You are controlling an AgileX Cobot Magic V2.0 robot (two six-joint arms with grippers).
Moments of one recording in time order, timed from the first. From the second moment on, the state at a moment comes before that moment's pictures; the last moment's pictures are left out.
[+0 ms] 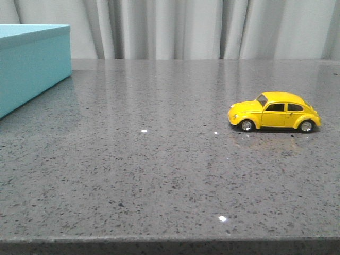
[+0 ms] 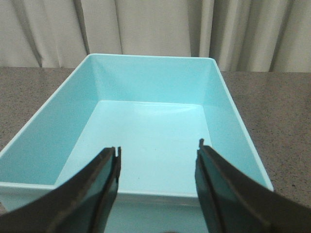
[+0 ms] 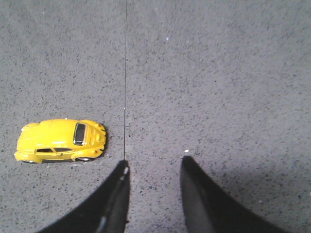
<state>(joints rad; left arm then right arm) 0.02 0.45 -0.45 -0.04 0.24 -0.01 0.03 0.73 -0.77 0.11 0.77 0.16</state>
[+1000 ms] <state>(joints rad) 0.02 0.45 -0.45 -0.04 0.20 -0.01 0.37 1.45 -1.22 0.10 0.97 0.40</state>
